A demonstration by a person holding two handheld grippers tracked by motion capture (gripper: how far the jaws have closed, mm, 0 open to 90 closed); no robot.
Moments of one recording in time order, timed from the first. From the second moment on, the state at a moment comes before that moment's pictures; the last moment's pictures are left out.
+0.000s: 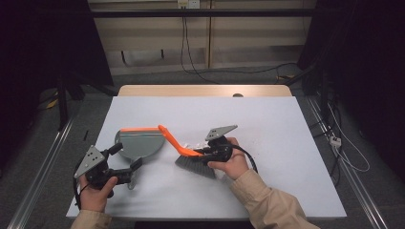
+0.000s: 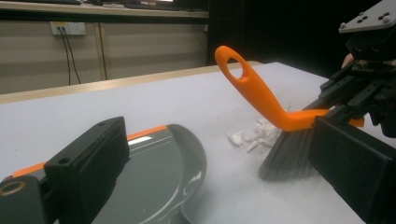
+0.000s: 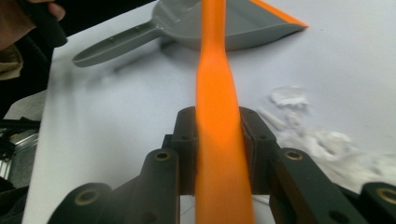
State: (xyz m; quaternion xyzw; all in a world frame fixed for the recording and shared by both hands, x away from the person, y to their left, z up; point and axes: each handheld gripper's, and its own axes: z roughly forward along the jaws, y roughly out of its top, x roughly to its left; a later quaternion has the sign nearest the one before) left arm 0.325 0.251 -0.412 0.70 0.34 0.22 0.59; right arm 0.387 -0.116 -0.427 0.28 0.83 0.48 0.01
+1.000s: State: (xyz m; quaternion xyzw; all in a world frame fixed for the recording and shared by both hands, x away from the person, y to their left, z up) left arm 0.325 0.249 -0.413 0.70 0.34 0.22 0.59; right arm 0.365 -0.144 -0.425 0.22 0.85 0.49 0.01
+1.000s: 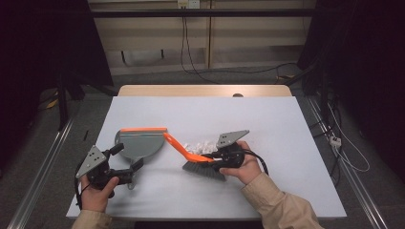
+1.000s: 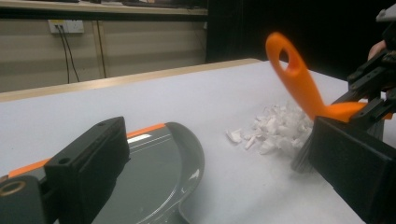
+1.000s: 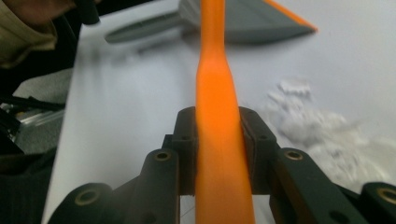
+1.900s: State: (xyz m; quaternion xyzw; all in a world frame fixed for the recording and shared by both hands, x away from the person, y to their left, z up) left arm 0.331 0.243 -0.416 0.71 0.33 0.20 0.58; right arm 0.390 -0.149 -0.401 0.31 0.79 0.52 0.08
